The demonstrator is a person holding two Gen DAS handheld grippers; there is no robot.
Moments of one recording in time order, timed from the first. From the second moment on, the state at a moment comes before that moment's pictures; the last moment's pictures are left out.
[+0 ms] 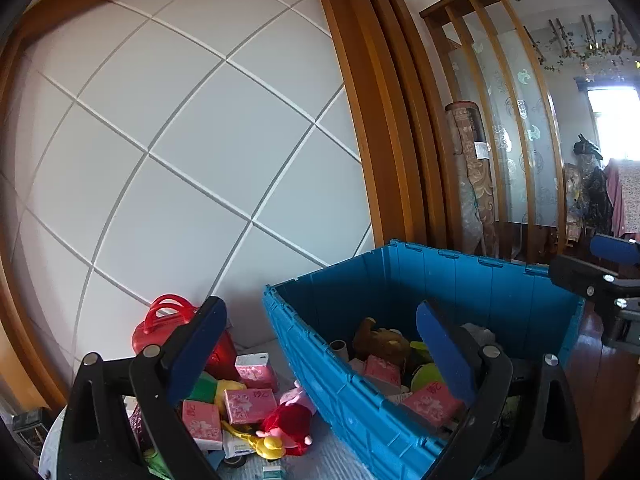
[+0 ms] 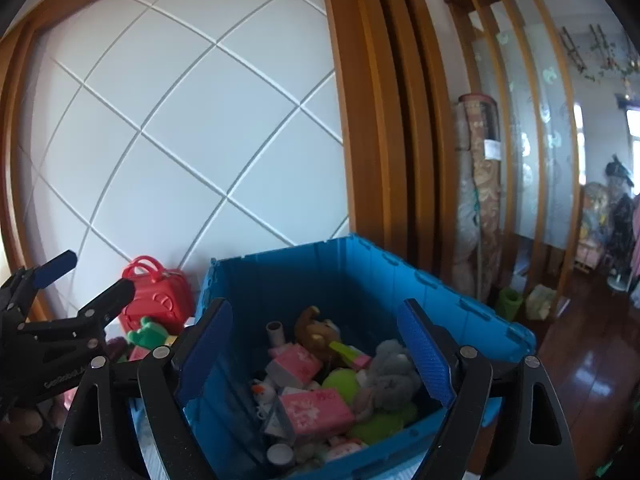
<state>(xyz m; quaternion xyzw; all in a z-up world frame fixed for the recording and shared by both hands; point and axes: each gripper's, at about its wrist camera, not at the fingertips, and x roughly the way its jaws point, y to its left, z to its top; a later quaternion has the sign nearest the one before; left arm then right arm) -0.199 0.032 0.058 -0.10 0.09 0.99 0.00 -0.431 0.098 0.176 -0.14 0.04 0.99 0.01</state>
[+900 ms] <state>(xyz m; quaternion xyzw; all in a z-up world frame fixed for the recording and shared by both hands) -0.044 -0.118 -0.009 -0.14 0.09 0.98 -0.06 -0.292 -0.073 0.121 -0.16 0.01 0.99 -0.02</state>
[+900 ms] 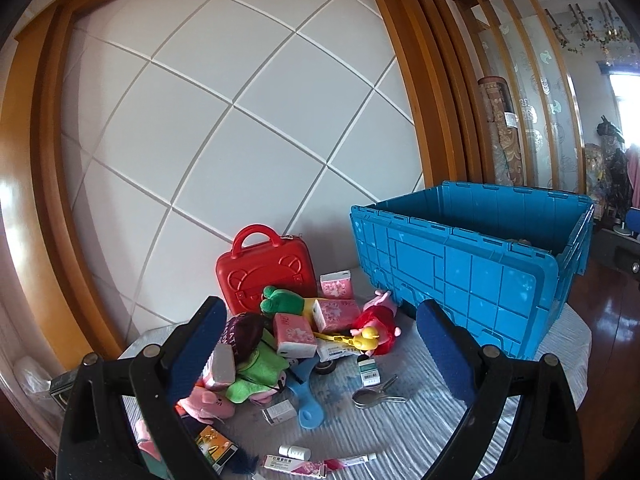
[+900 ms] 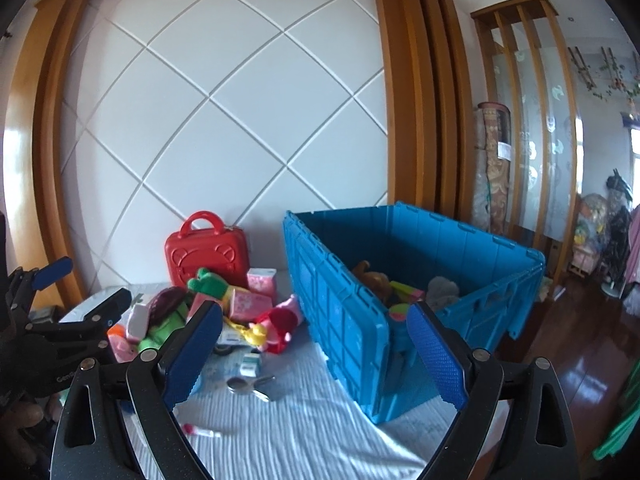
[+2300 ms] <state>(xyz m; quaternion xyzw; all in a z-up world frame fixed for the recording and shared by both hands) 0.004 -0.047 -0.025 -0.15 0.09 0.98 -0.06 -0.243 -0.004 0.108 -0.17 0.00 0.98 -0.02</state>
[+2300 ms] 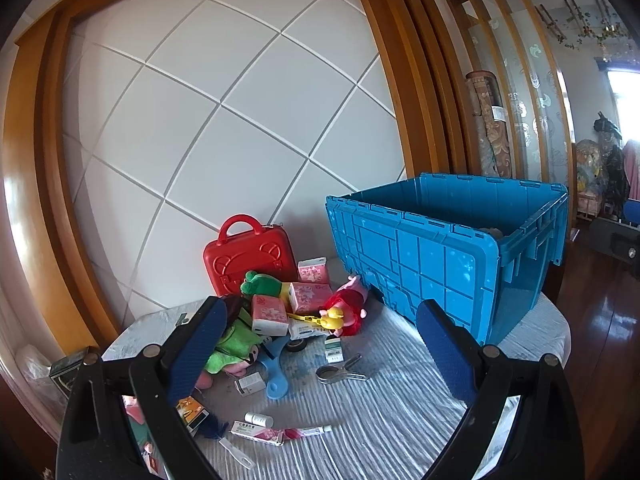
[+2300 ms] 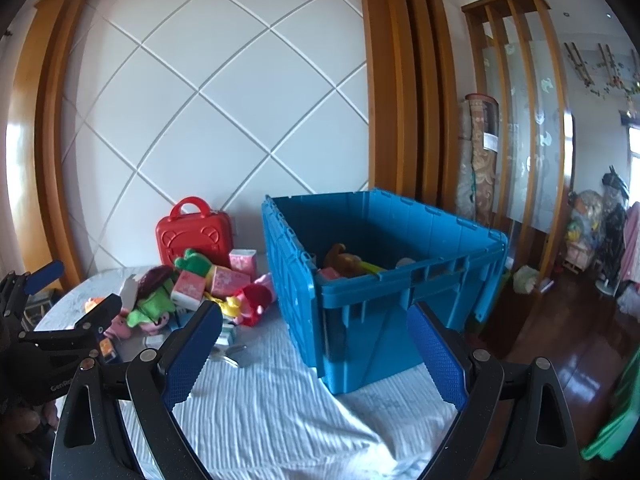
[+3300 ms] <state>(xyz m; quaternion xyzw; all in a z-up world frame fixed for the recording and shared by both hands) -0.012 -0.280 -0.189 -0.30 0.10 0.94 -0.16 -0.401 -0.186 -0.017 -0.32 -0.02 0.94 -0.13</state>
